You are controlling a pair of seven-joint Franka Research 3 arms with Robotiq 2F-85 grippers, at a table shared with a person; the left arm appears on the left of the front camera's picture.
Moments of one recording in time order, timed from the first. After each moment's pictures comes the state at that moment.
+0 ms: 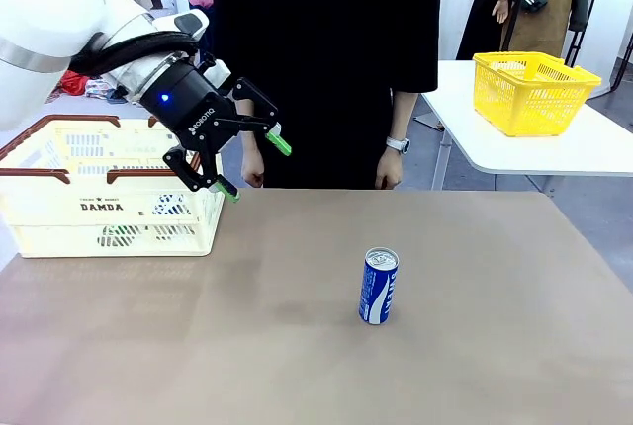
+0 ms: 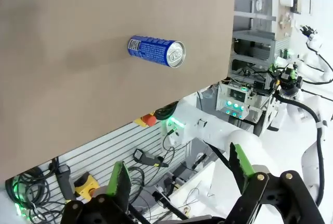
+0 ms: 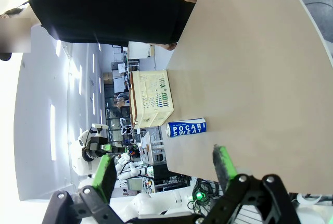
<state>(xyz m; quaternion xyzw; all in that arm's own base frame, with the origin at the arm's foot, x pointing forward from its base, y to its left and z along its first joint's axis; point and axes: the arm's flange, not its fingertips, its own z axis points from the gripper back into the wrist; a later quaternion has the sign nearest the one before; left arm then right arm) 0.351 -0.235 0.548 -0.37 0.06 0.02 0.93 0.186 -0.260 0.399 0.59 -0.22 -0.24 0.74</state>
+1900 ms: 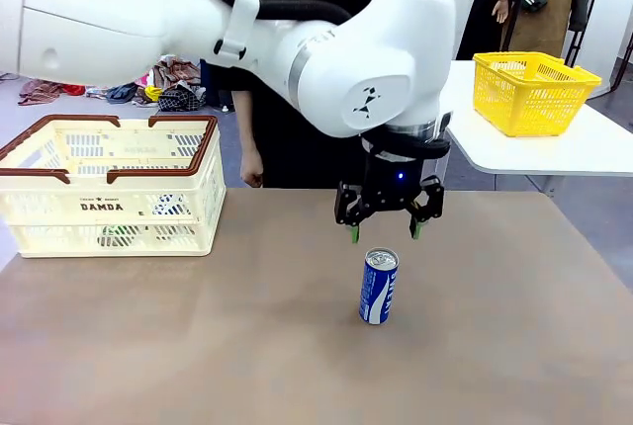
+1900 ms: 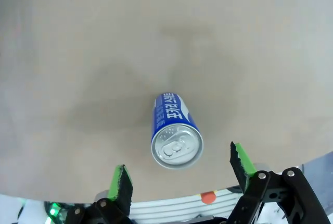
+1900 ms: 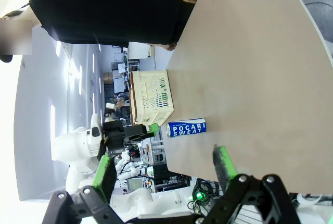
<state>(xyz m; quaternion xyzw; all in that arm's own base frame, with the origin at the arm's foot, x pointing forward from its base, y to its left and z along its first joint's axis) 0.358 -0.513 0.457 -0.02 -0.05 0.01 1.00 0.186 -0.260 0.399 0.59 -0.22 -0.24 0.74</state>
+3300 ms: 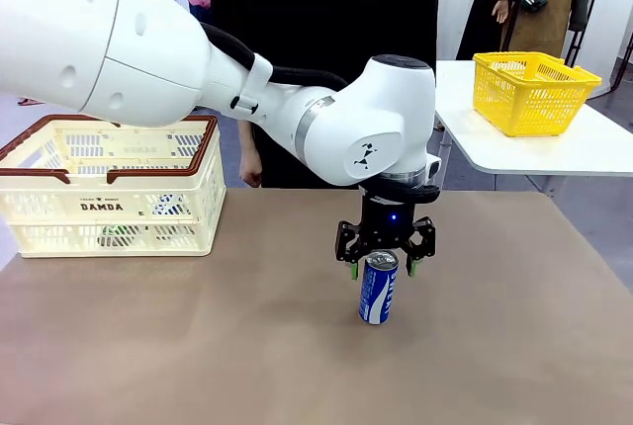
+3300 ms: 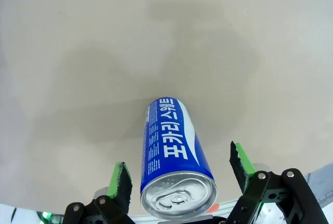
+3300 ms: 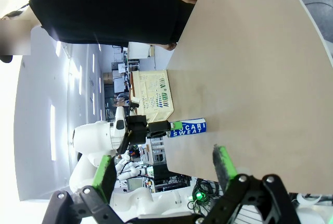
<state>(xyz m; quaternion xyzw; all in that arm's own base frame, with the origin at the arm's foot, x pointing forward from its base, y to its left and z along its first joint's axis) 0.371 -0.519 0.387 -0.03 -0.01 0.00 1.00 0.186 -0.260 0.399 0.59 -0.22 -0.24 0.74</state>
